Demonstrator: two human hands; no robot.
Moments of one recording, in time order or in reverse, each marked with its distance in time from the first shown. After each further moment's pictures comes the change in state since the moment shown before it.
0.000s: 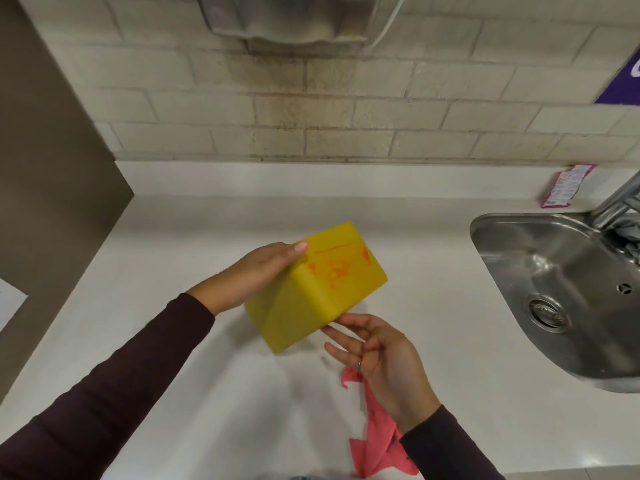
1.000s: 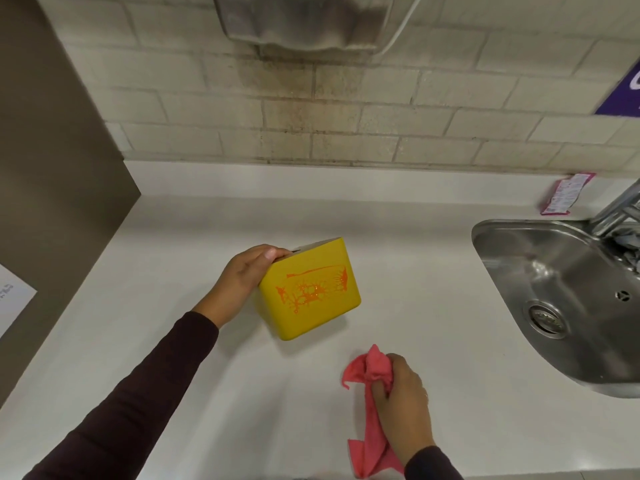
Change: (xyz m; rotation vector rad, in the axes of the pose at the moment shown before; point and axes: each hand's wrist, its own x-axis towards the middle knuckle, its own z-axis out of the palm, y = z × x) left_hand -0.002 -0.048 -0.006 -0.164 0.260 0.255; right_hand -0.008 0.063 -0.077 -1.443 0.511 -0.299
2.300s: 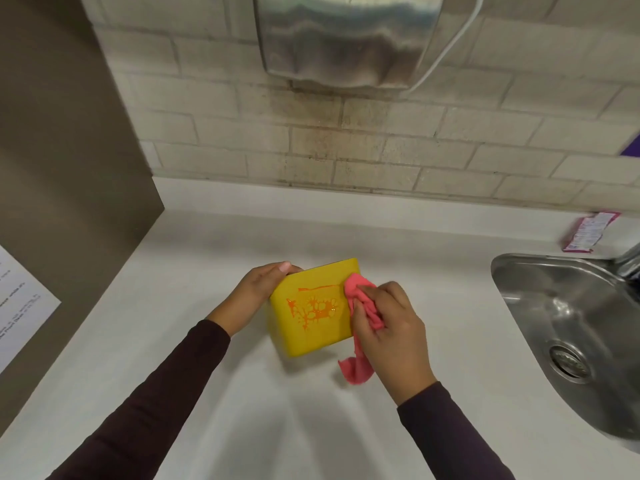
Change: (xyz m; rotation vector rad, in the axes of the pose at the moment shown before) left_hand 0.013 0.004 -0.020 -0.047 -0.009 -0.106; right_hand 0.064 -0.139 -0.047 0.209 0.309 -0.633
